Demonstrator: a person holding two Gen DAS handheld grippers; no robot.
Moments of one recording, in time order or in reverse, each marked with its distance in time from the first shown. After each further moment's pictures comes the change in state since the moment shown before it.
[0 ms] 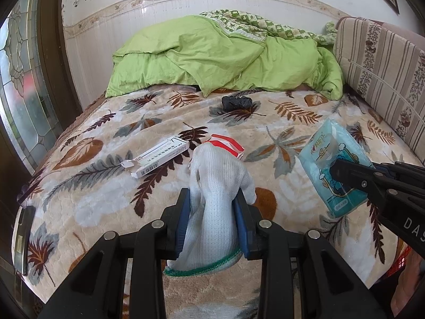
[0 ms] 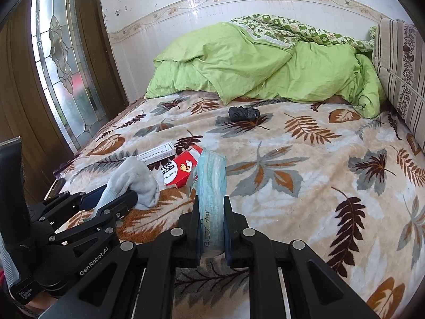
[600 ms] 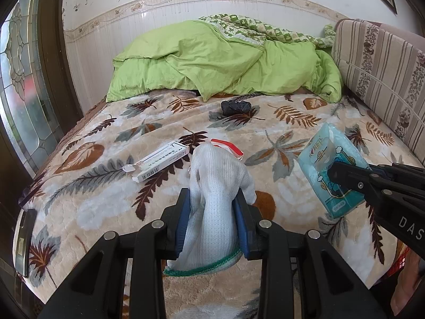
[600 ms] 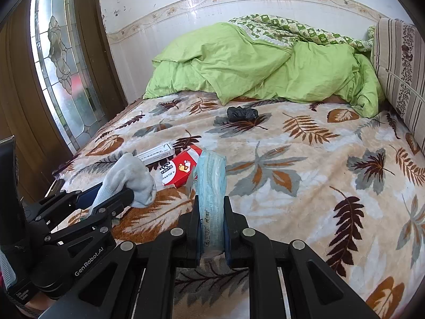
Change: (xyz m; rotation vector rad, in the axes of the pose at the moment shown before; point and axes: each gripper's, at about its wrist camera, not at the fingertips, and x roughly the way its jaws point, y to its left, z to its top) left arm -0.004 0.000 0.002 0.006 -0.022 0.000; right arm -0.001 -0.003 0.000 0.006 0.000 0.000
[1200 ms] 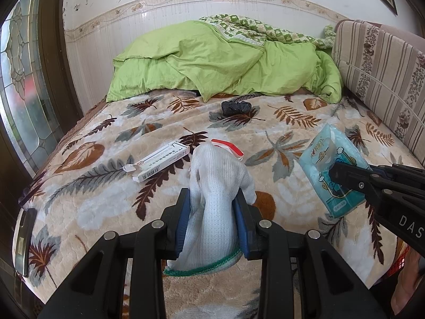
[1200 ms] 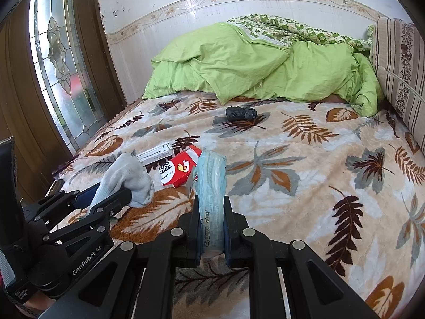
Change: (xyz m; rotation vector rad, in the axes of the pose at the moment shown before) left arm -0.001 0.000 -0.001 -0.006 0.003 -0.002; right arm 0.000 -0.002 0.000 0.000 0.001 0.001
